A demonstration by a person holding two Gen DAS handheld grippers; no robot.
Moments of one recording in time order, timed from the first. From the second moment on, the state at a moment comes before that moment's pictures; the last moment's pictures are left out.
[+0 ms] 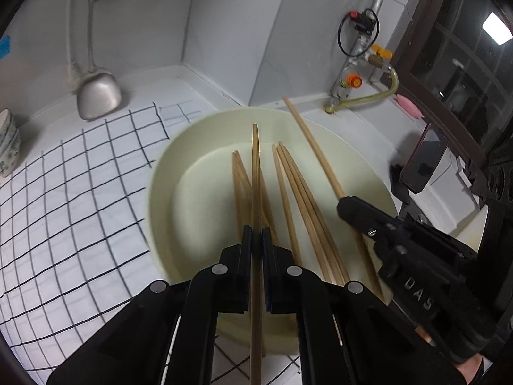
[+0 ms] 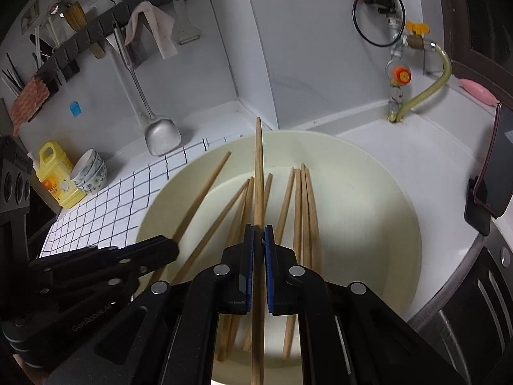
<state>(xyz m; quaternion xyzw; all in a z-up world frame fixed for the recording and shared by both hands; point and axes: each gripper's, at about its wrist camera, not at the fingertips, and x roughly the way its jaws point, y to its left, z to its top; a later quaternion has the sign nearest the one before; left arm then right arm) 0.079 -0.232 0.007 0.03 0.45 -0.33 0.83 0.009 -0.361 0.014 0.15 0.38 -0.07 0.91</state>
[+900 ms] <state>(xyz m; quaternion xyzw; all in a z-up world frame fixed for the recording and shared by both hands) 0.089 -0.171 0.030 -0.01 0.42 -0.21 0.88 -0.001 -0.366 0.026 0.14 0.38 -0.11 0.91</state>
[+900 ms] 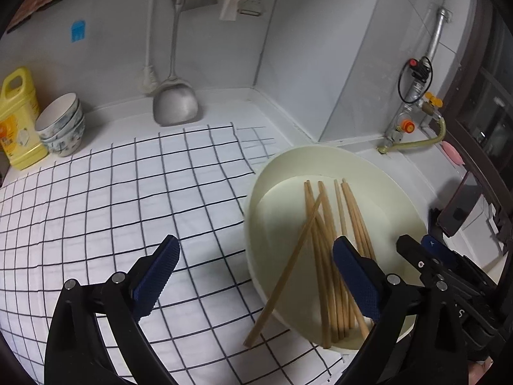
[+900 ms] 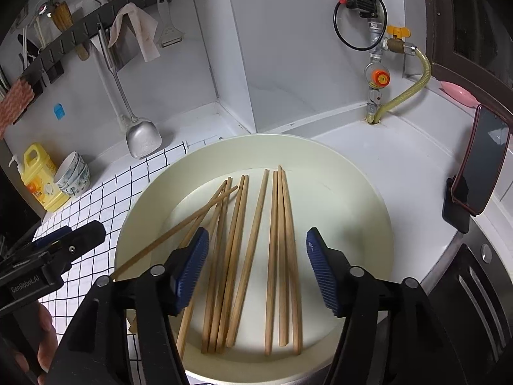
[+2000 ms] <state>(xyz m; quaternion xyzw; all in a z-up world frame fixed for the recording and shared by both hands) 0.047 -0.148 0.040 0.03 0.39 -0.16 0.91 -0.021 -0.344 0.035 0.12 0.40 -0.13 0.90</state>
